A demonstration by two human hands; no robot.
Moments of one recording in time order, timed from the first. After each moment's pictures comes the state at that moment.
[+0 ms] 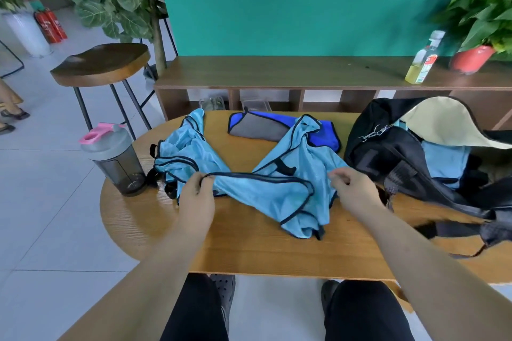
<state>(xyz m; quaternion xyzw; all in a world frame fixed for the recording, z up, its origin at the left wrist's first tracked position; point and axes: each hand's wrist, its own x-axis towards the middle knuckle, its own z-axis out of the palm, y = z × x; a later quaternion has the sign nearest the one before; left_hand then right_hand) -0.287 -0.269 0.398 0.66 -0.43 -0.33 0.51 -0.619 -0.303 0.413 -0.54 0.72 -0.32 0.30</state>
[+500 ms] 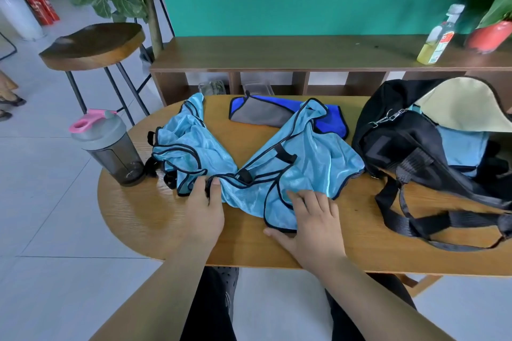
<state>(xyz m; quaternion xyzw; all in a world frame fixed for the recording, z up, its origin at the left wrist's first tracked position) -0.289 -0.259 0.346 0.68 -0.49 -0.24 0.48 -0.527 -0.230 0.338 -0.76 0.62 -0.20 -0.04</state>
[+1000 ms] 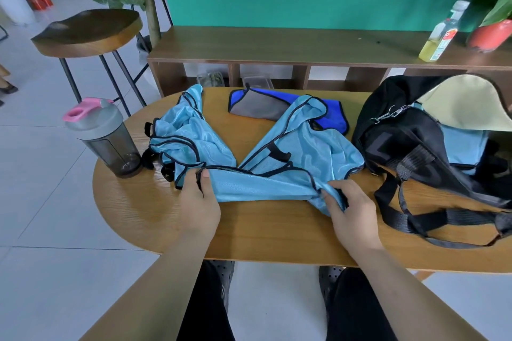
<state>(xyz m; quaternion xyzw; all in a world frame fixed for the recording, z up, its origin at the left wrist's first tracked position) -0.292 -0.260 0.354 0.70 -0.44 -0.22 0.51 -0.594 -0.246 0.350 -0.65 0.61 -0.42 0.17</state>
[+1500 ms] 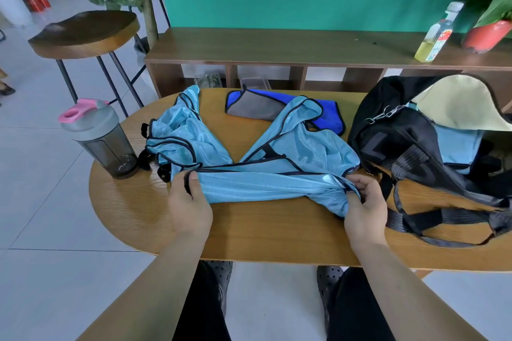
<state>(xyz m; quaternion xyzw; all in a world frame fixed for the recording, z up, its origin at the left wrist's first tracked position) -0.285 -0.257 0.347 0.71 -0.40 -0.19 0.55 -0.601 -0.250 0.352 -0.42 0.68 -0.53 0.27</state>
